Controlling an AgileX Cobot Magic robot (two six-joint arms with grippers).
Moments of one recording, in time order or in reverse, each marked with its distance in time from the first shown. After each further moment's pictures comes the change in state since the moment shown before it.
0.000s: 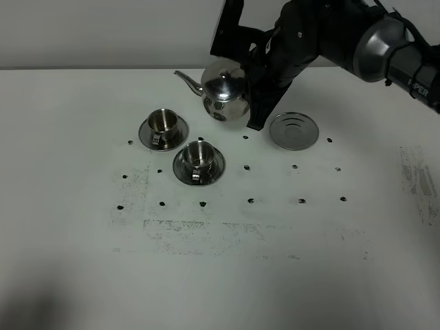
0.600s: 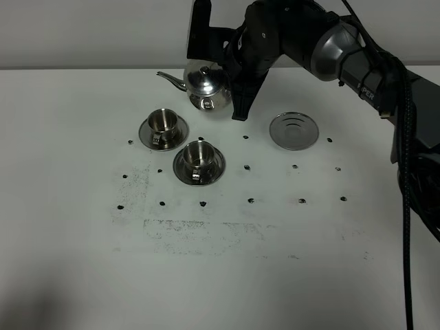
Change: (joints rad) left arm 0.000 0.000 0.000 0.000 0.000 0.000; right arm 0.031 0.188 -0.282 -0.113 0.074 -0.039
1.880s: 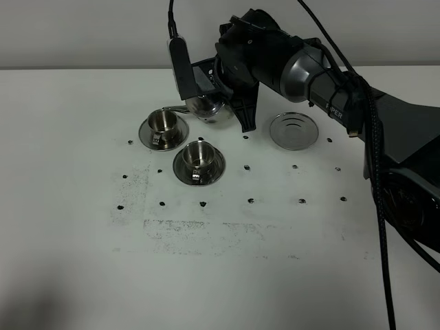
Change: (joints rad) left arm 0.000 0.000 0.000 0.000 0.000 0.000; right arm 0.080 0.047 -0.004 -0.243 0.007 -0.130
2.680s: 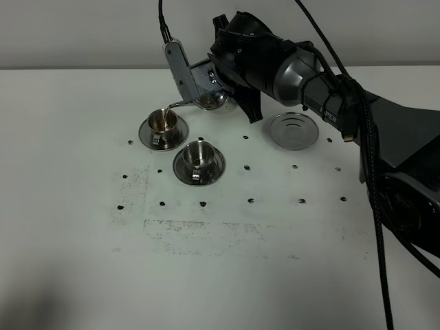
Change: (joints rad) left arm 0.000 0.000 0.000 0.000 0.000 0.000; right arm 0.019 0.000 0.000 -0.170 -0.017 -0.007
